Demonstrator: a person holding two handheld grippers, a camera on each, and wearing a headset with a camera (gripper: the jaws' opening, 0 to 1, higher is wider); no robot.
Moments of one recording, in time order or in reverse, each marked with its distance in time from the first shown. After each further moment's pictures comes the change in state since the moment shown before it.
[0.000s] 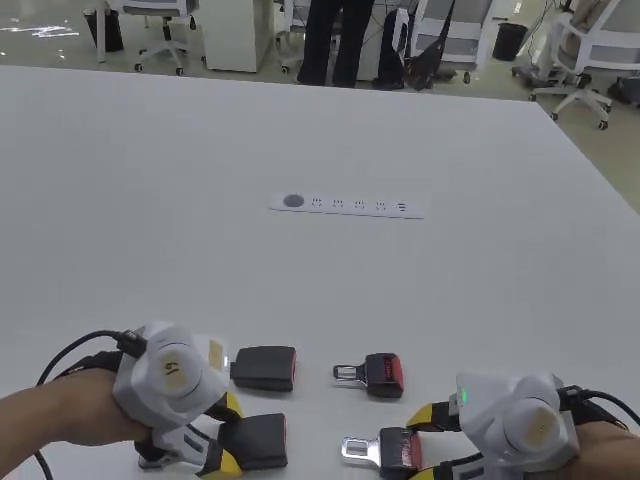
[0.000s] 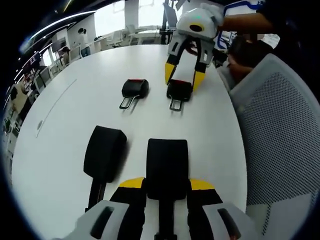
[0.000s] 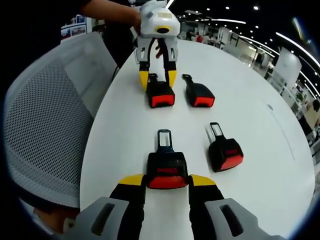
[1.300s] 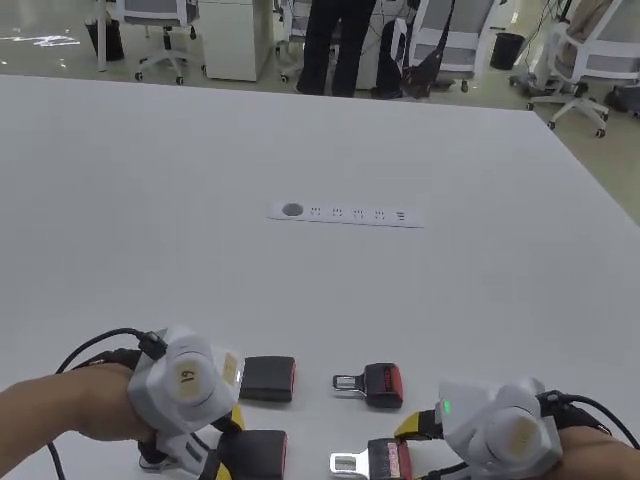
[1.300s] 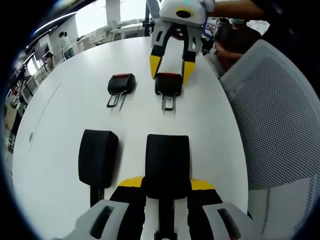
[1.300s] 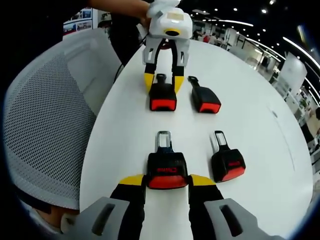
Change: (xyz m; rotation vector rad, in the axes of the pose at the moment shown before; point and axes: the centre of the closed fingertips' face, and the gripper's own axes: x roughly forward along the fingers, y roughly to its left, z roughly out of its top) left arm 0.003 -0.003 -0.005 0.089 0.078 -0.068; right arm 0.006 0.004 0.013 -0.047 0.017 0.022
